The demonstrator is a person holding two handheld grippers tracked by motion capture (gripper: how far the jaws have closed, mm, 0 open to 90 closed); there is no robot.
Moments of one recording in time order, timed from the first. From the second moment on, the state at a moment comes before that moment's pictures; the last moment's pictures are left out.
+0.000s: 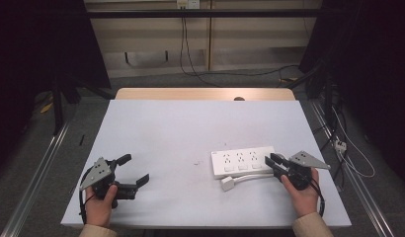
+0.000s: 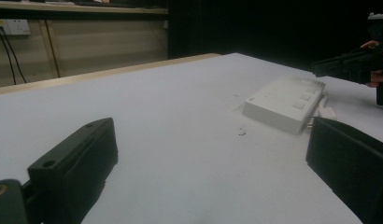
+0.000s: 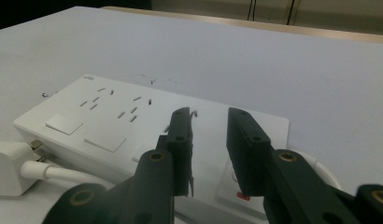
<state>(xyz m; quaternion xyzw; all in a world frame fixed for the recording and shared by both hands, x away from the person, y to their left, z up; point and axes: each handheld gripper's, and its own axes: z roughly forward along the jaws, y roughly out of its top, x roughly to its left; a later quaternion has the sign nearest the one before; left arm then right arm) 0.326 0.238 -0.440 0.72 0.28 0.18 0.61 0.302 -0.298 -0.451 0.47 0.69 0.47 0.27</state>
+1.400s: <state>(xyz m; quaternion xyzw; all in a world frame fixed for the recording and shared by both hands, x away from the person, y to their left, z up) 0.327 0.237 -0.439 0.71 0.28 0.17 0.61 0.304 -0.305 -0.450 0.48 0.70 0.47 0.25</state>
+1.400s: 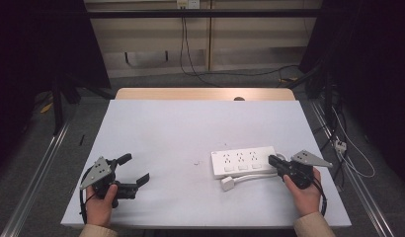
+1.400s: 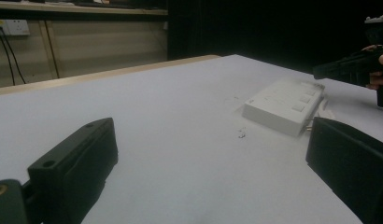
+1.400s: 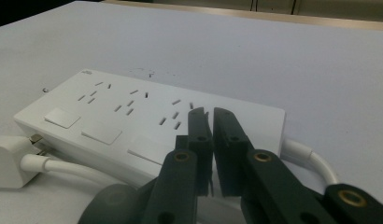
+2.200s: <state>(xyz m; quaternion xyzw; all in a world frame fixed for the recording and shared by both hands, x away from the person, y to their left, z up) 0.328 0.237 -0.439 0.71 0.29 0.18 0.61 0.304 -0.306 -0.450 0.48 0.70 0.47 0.25</state>
